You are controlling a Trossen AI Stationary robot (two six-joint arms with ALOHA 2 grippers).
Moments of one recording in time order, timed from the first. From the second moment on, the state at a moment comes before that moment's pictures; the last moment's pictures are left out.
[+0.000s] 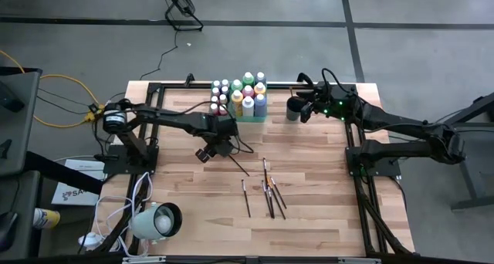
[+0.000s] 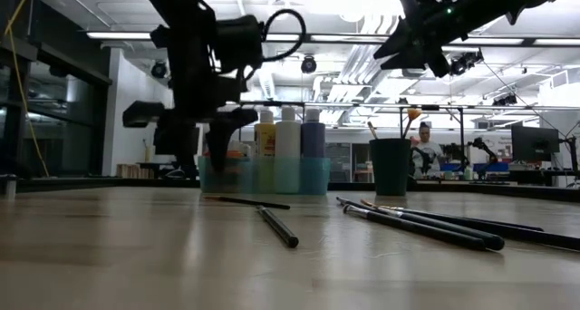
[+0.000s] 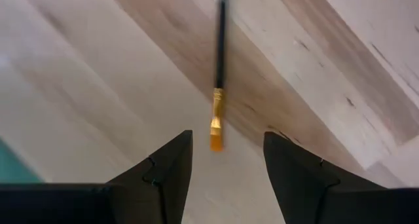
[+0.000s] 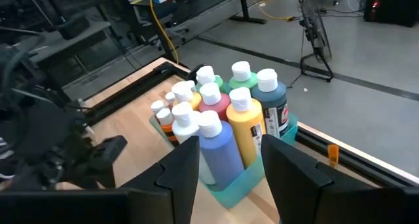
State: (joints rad) left arm 0.17 1.66 1.06 -0.66 0.04 0.93; right arm -0.46 0.94 0.67 -0.01 0.10 0.34
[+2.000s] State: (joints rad) left arm 0.27 1.82 1.06 -0.63 0.15 1.07; right arm -0.46 0.94 0.67 -0.01 0.08 0.40
